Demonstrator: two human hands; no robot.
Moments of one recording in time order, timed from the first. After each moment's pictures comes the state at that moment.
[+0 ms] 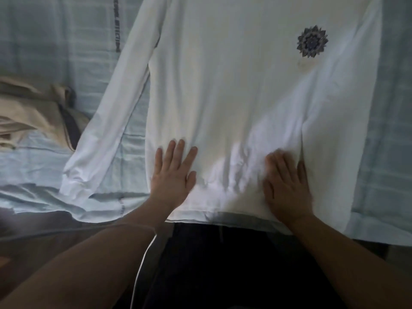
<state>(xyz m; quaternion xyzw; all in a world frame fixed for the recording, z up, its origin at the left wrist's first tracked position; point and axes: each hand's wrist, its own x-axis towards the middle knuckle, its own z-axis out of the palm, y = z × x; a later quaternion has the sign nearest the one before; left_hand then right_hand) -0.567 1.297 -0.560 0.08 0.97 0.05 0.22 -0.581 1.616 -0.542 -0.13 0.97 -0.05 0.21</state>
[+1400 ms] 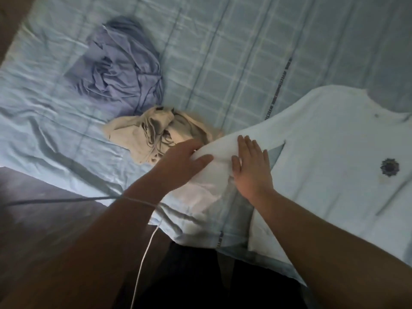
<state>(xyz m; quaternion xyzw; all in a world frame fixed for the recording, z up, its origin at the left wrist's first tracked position) -0.656 0.949 -0.388 -0.17 0.85 0.45 0.22 -0.711 1.163 -0.460 -0.18 0.95 -0.10 0.24</state>
